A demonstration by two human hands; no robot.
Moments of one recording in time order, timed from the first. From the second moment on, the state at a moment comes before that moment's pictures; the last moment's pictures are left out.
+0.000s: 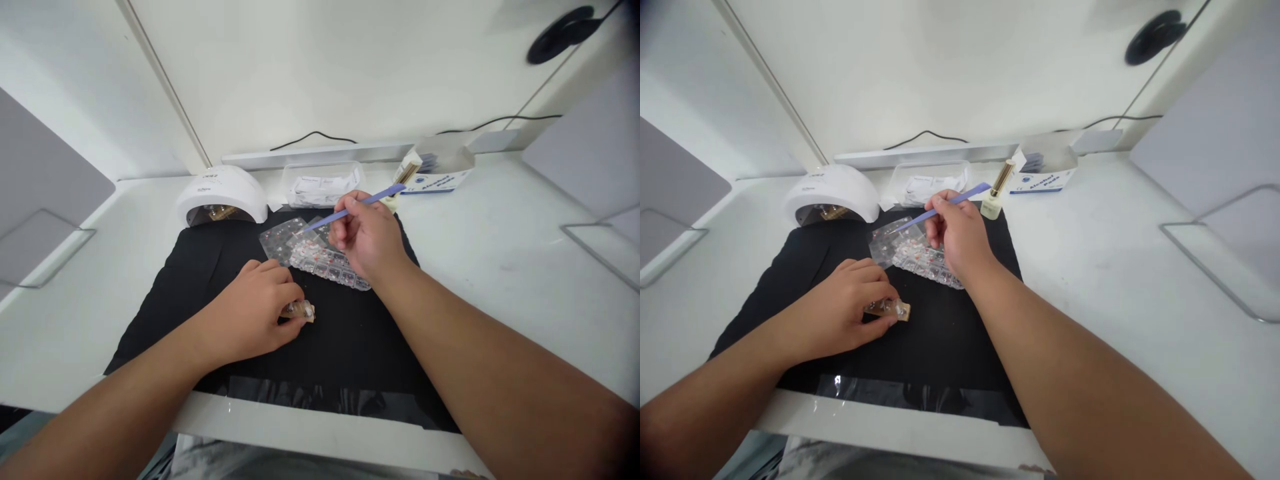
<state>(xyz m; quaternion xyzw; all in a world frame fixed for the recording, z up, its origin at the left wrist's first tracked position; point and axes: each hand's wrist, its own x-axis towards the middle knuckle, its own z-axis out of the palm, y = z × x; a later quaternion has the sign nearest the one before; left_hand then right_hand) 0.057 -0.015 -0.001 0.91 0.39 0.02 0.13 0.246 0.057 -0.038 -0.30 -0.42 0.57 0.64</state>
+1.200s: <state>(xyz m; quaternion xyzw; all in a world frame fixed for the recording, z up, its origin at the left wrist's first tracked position) 0.035 -0.011 0.008 0.93 0.31 0.12 0.18 0.249 0.057 -0.038 -0.31 -0.44 0.56 0.63</state>
